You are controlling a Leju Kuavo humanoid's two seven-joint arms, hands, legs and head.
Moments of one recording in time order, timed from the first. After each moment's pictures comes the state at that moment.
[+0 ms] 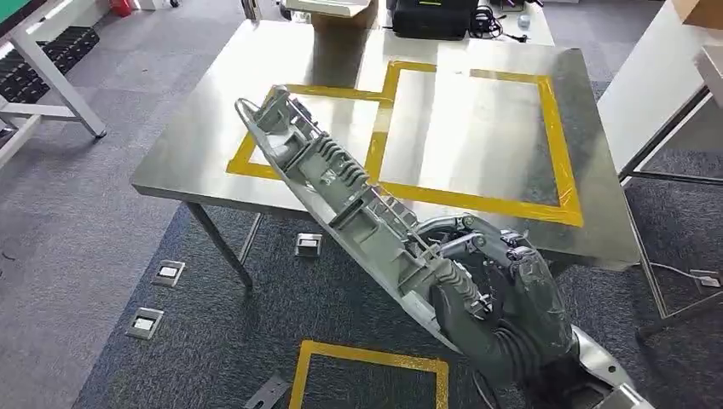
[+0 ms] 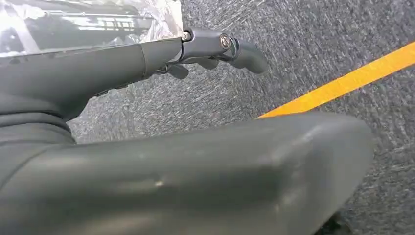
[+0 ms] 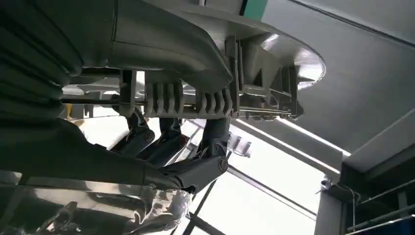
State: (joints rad) left arm -0.16 0.03 -1.29 -0.33 0.74 0.37 0.11; right arm -0.38 -0.34 0.94 -2.12 -0.10 -0.21 -0.06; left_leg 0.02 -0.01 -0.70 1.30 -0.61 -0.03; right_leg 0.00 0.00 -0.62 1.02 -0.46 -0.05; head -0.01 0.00
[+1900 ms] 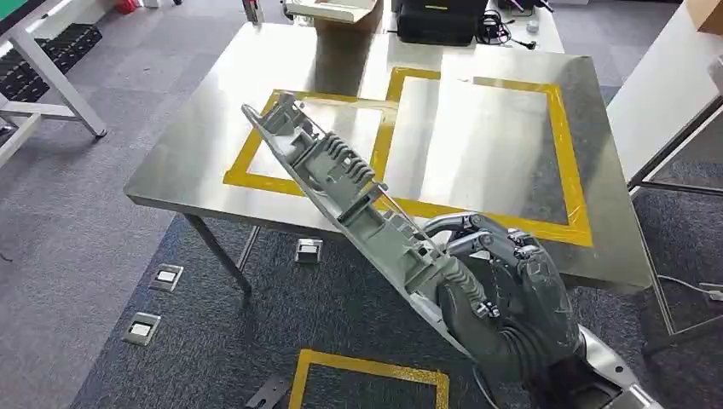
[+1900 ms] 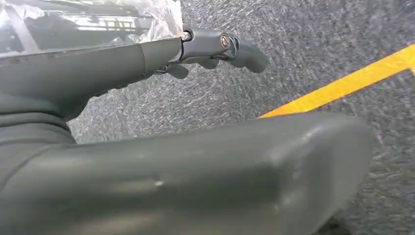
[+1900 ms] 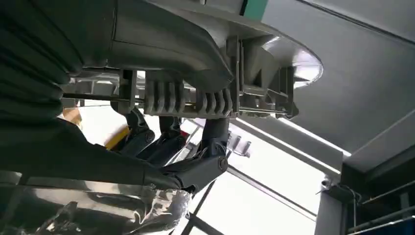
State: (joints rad) left arm -0.16 0.02 -1.28 -0.33 0.73 0.39 0.11; right arm -0.39 -0.35 0.94 -2.12 -0.10 -0.21 -0.06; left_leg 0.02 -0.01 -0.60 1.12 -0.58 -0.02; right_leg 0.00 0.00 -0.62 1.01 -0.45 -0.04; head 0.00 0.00
